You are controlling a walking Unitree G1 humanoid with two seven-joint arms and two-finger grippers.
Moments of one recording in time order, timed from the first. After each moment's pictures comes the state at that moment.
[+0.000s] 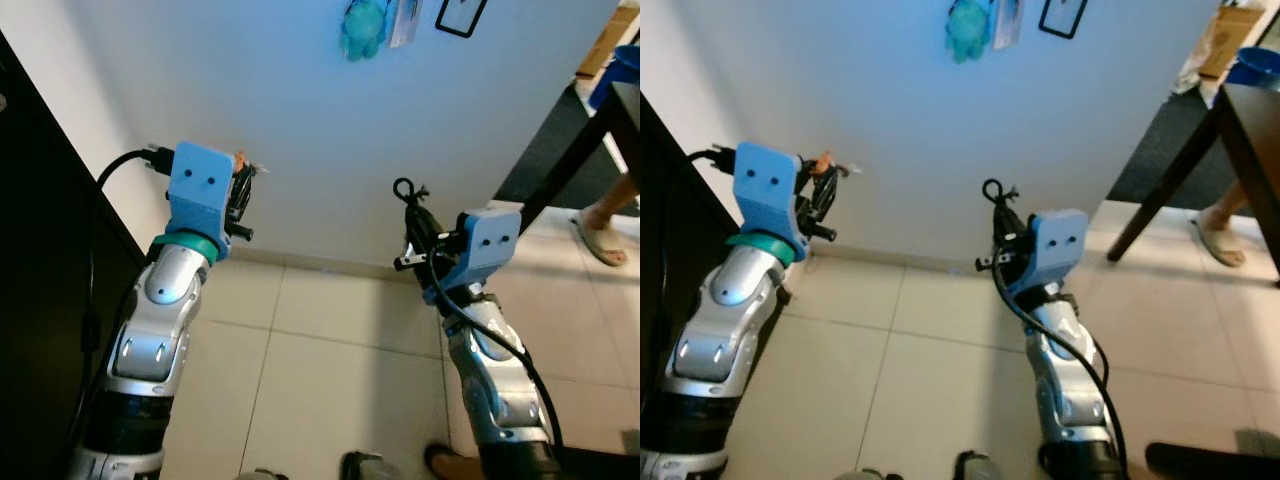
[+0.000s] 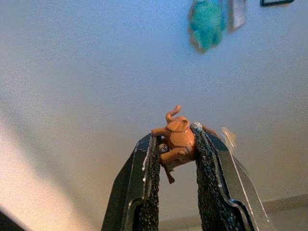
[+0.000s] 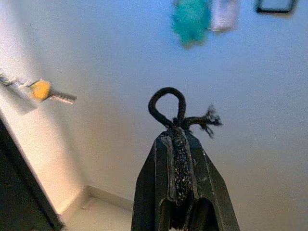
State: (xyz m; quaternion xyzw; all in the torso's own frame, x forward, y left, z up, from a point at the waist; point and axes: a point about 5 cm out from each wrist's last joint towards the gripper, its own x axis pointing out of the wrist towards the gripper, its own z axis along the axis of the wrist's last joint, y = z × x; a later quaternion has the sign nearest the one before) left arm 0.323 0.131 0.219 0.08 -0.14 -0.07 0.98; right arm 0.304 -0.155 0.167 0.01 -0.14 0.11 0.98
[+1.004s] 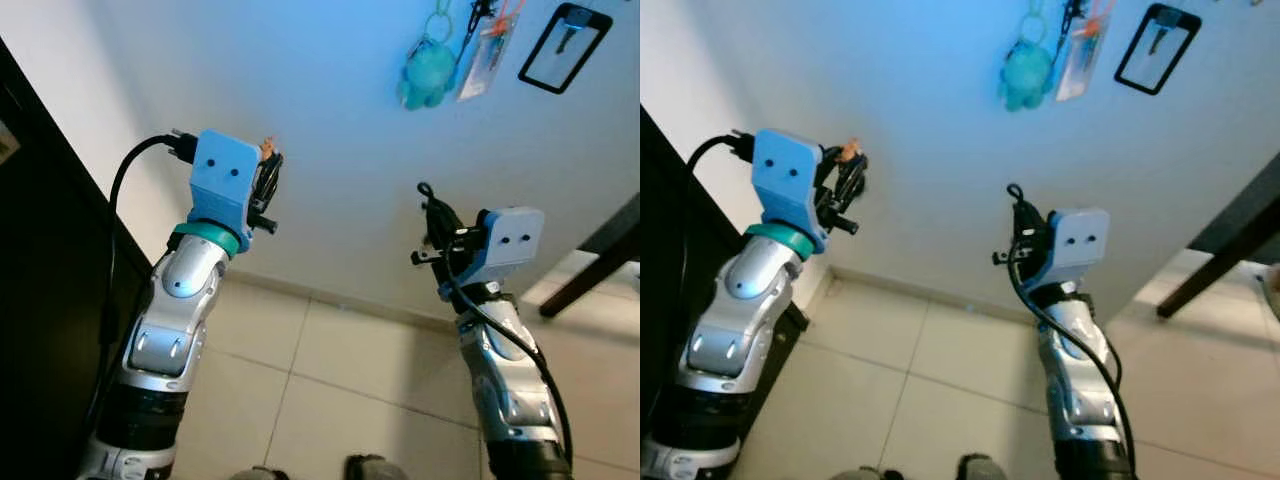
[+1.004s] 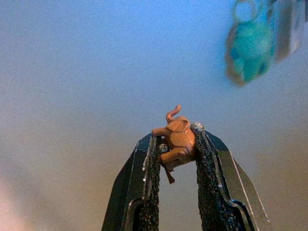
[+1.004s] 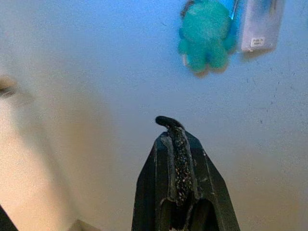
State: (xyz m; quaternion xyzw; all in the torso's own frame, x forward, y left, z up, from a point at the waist) left arm 0.319 0.109 0.234 0.08 -0.18 -0.12 0.97; right arm 0.305 -0.168 0.172 0.01 -0.15 0.07 0.99
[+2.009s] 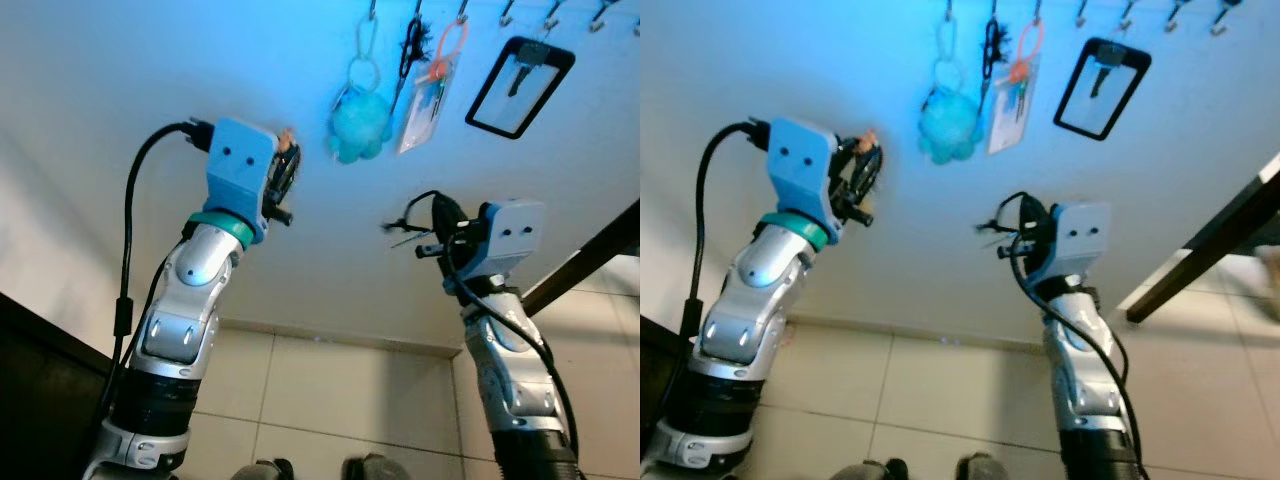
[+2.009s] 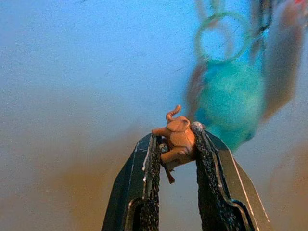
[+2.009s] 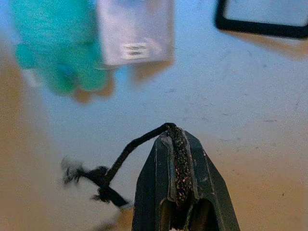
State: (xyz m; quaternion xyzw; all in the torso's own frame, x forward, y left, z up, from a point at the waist) left arm 0.322 0.092 0.242 0.05 -0.19 -0.16 0.97; right arm 0.309 -0.180 0.172 -0.01 -0.15 0.05 0.99
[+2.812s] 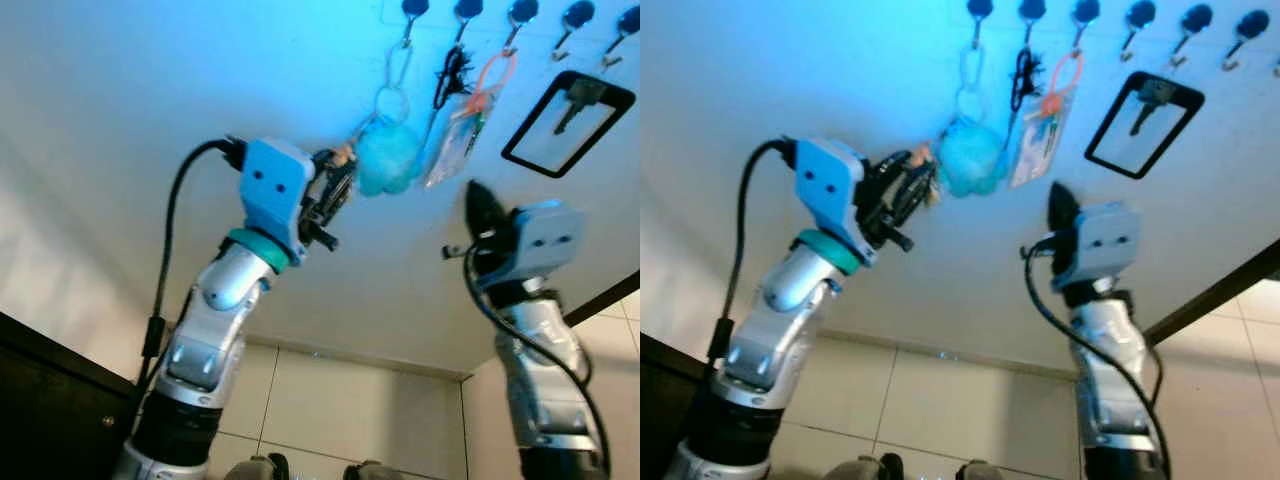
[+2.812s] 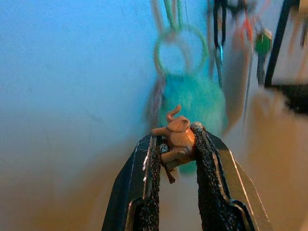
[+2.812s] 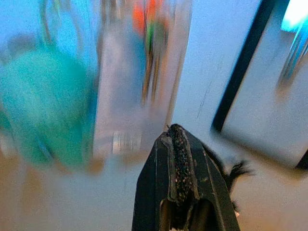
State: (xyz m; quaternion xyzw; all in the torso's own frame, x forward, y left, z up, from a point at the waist) left arm 0.300 0.053 0.228 0.02 -0.20 -0.27 0.94; right arm 0.283 -0.192 0.218 -0.10 -0.27 0.03 0.96
